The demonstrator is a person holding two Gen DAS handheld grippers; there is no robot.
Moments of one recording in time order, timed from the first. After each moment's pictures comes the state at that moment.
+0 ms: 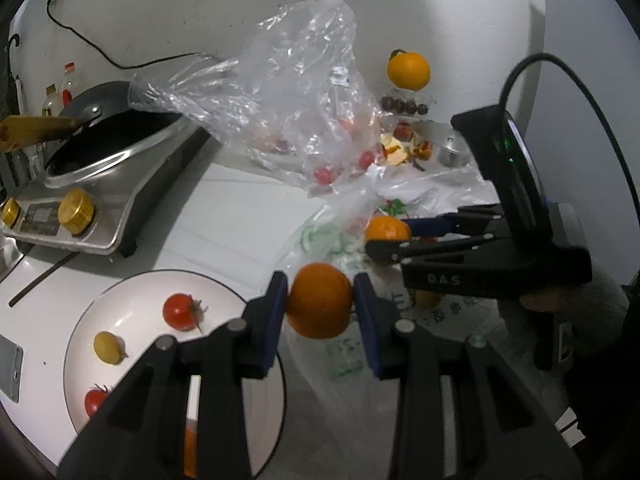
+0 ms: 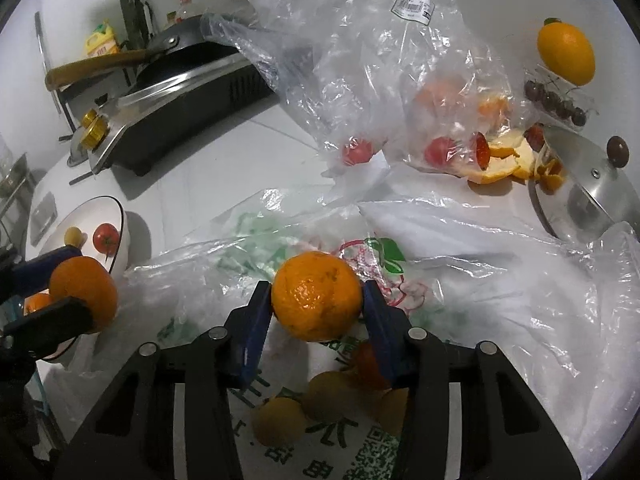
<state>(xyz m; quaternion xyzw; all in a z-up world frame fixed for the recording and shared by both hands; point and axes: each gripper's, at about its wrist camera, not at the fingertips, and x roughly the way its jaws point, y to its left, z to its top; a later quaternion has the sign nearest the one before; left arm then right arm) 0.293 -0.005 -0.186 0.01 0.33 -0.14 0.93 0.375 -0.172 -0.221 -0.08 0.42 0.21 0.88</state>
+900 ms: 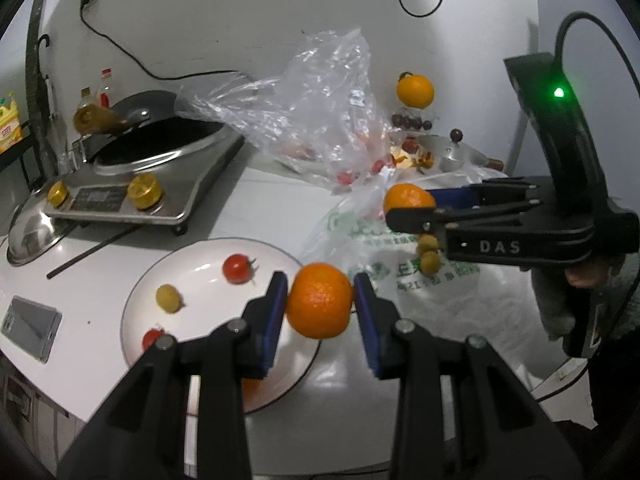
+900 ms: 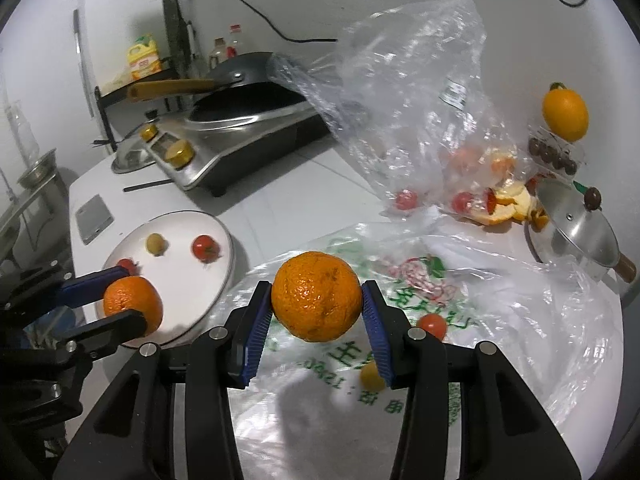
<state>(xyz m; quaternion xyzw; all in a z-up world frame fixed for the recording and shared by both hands) 0.221 0.033 -0.169 0.01 0.30 -0.11 0.95 0.296 -0.137 -0.159 -0.10 0.36 0.25 0.89</state>
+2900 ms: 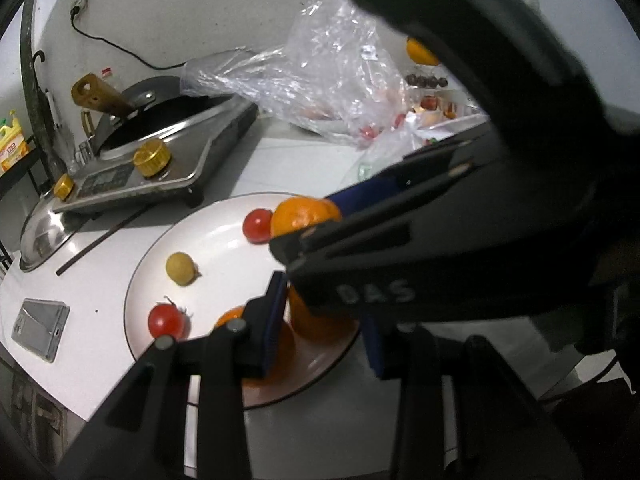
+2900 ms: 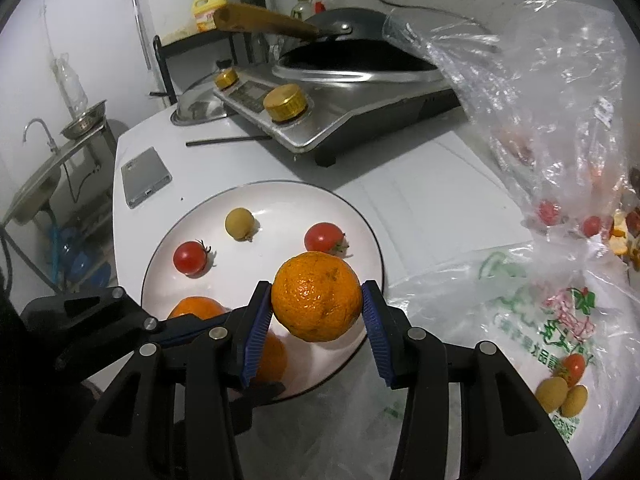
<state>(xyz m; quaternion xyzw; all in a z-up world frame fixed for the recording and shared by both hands) 0.229 0.040 -0.218 0.07 0.32 -0.08 0.94 0.303 -0.029 -0.206 -0.14 0.41 0.35 0.83</state>
